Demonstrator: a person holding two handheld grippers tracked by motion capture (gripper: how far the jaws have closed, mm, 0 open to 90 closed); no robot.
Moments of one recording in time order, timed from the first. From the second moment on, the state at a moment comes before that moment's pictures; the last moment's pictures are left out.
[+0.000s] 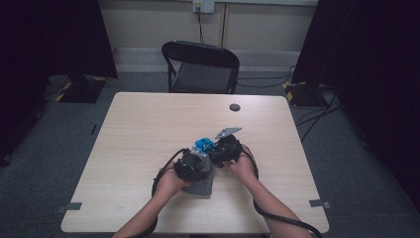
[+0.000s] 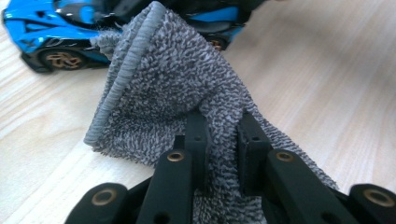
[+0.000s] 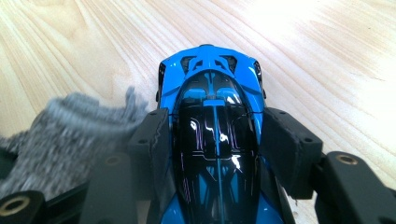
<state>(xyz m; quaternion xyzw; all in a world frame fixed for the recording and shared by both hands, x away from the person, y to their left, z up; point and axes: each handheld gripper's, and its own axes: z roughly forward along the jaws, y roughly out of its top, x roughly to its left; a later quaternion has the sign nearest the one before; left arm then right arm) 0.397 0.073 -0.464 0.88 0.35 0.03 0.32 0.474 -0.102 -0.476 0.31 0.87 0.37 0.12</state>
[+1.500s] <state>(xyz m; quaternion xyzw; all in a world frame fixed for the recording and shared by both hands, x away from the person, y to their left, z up) 0.365 0.063 -0.449 0.90 0.28 0.02 0.33 0.471 -0.103 -0.476 0.33 0.86 0.37 0.12</state>
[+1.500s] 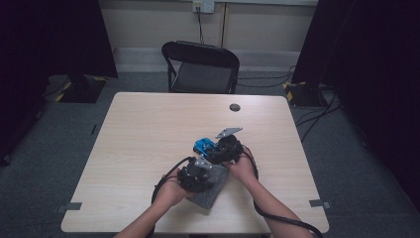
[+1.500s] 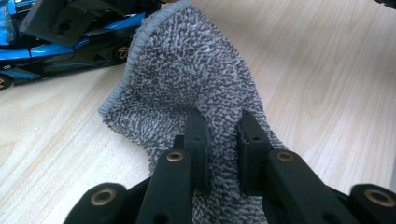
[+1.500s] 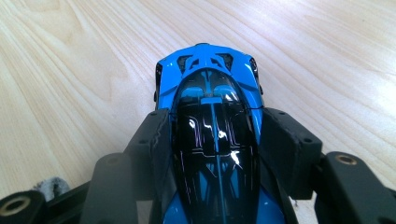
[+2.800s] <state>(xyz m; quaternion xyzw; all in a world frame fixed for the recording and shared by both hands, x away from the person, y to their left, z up) 0.379 -0.042 -0.443 0.91 0.19 -0.01 0.38 0.469 -0.197 -0.447 0.36 0.83 0.41 0.13</state>
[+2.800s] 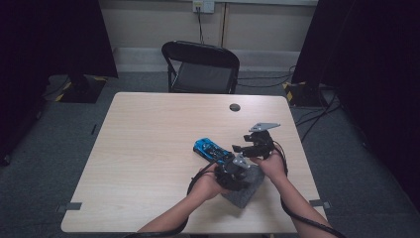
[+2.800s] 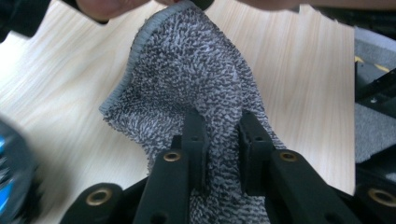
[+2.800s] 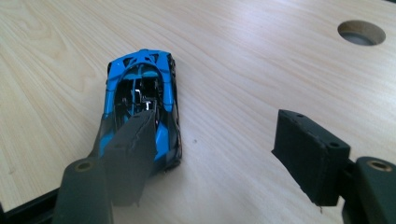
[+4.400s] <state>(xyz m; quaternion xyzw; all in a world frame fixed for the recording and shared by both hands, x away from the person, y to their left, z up) 0.381 0.025 -0.471 0.90 0.25 0.03 0.35 0.384 -0.200 -0.471 0.24 0.89 0.39 0.04</state>
